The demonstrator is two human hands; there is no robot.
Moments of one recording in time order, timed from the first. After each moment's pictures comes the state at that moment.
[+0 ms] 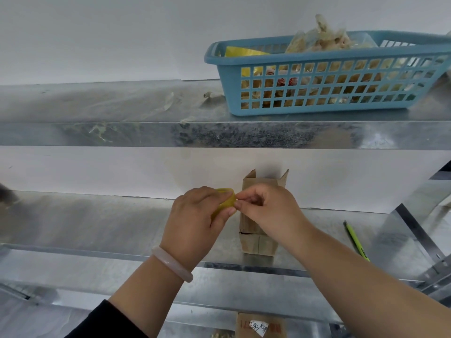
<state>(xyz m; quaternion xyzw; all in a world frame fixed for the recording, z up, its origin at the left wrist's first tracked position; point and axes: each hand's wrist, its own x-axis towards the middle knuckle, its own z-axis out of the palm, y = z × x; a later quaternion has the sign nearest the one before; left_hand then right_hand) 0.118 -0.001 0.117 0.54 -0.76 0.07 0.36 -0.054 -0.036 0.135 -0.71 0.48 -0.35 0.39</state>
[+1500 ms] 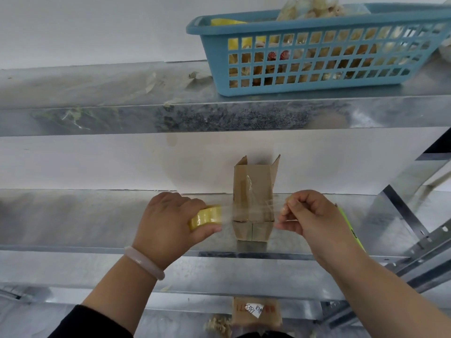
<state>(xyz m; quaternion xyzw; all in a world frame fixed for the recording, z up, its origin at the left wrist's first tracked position) 0.153 0.007 0.091 0.53 -0.79 0.16 0.25 -0.113 -0.003 0.110 -0.47 0.55 -0.47 0.51</state>
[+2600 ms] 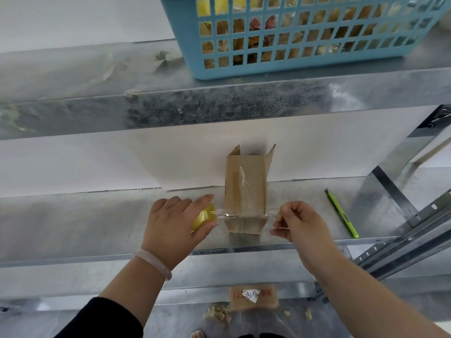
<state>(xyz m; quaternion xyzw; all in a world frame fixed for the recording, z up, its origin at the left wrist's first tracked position) 0.141 -0.022 0.047 0.54 -0.80 0.15 0.19 -0.117 -0.018 0.044 -0.37 0.63 -0.45 0.51</state>
